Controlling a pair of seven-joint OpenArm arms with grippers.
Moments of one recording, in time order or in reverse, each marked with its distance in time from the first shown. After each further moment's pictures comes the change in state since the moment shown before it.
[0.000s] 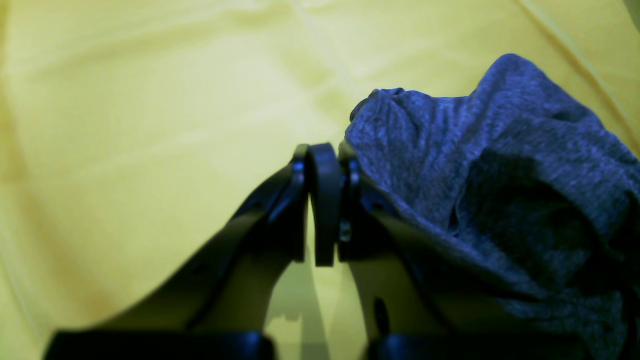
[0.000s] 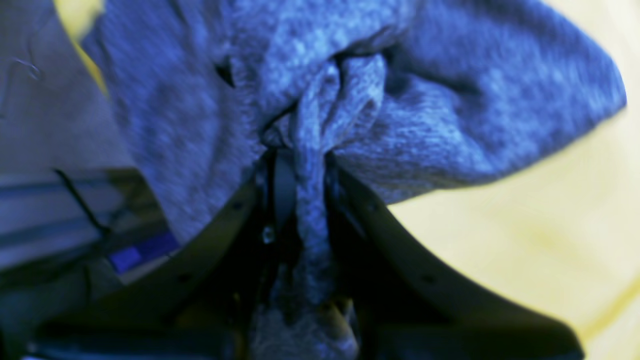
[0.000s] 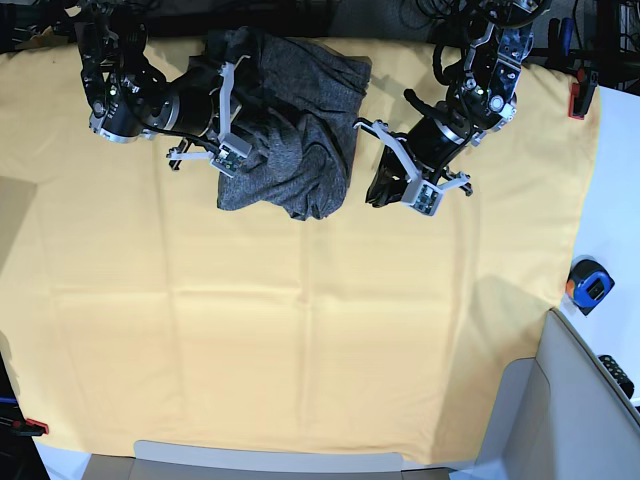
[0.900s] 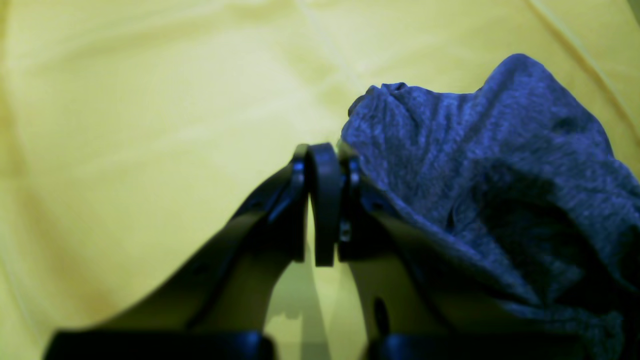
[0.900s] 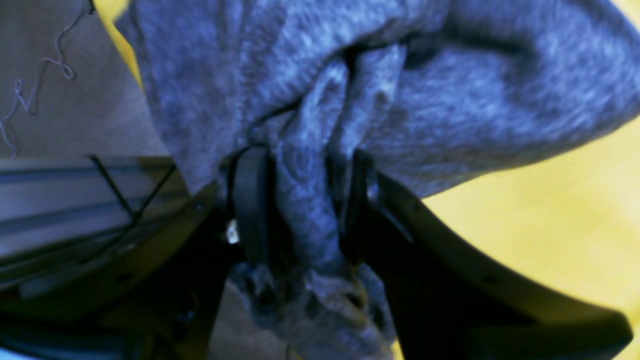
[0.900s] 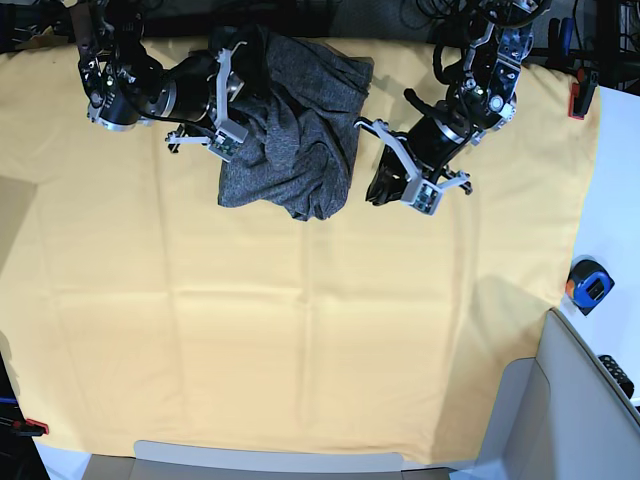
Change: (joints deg) left arm 0.0 0.0 0.0 -0.4 0.0 0.0 0.1; right arm -3.8 2.1 0.2 0.0 1.7 -0.2 0.2
